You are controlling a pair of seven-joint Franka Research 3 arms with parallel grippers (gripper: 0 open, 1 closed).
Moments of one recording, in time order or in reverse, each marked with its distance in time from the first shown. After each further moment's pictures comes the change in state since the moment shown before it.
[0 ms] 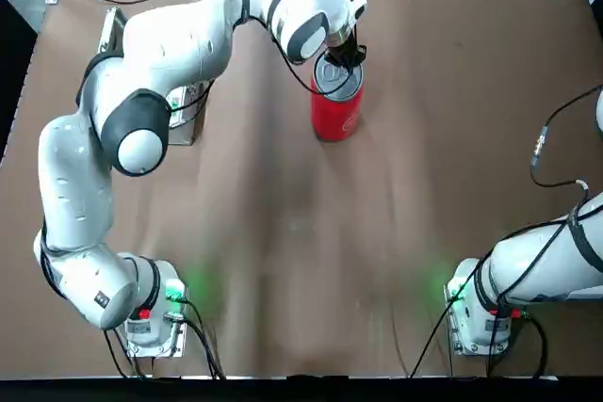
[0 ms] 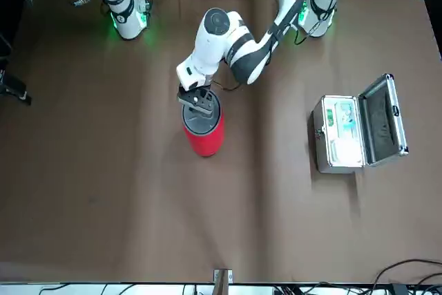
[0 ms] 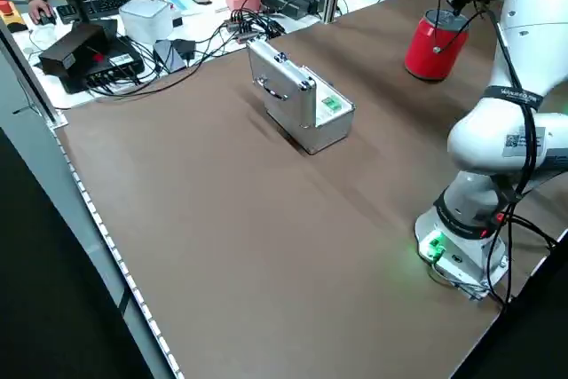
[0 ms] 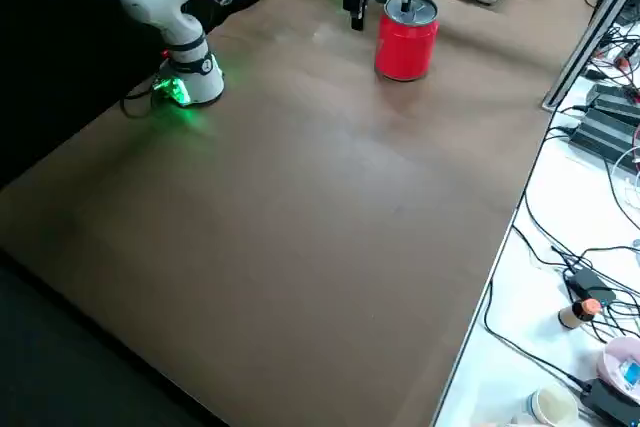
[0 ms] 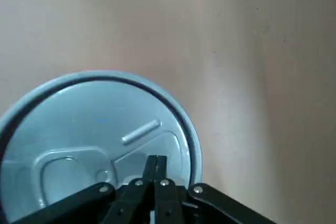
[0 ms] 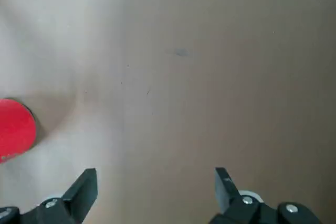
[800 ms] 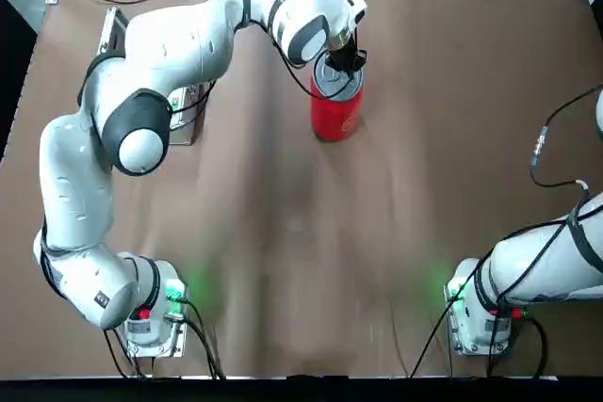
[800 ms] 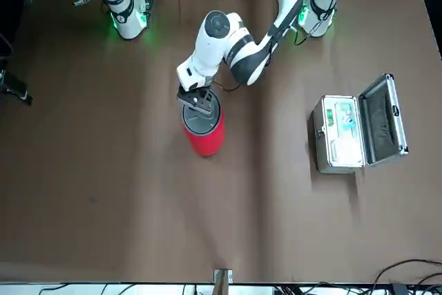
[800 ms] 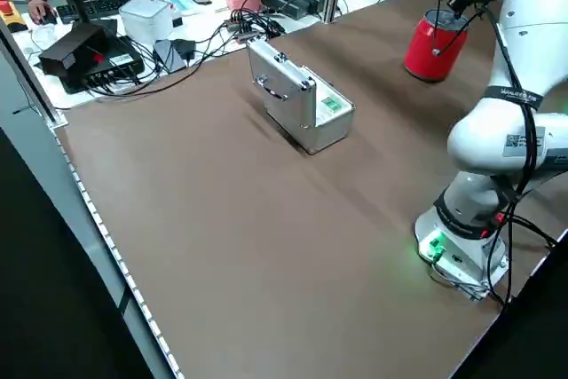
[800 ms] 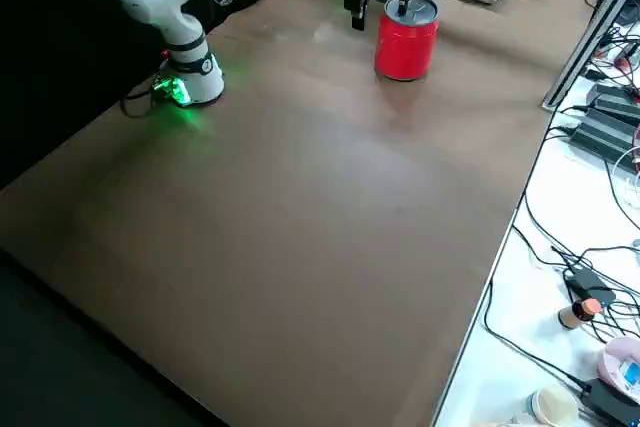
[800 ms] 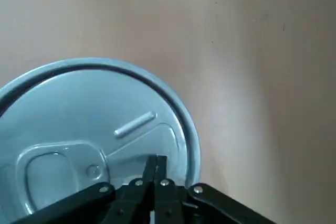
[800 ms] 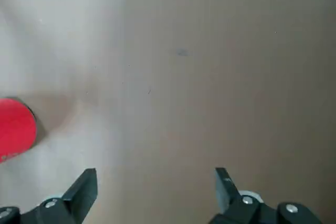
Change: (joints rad) left arm 0.001 0.014 -0.009 -0.009 -0.017 0.008 0.036; right arm 0.001 0.000 0.003 0.000 0.000 -0.001 0.000
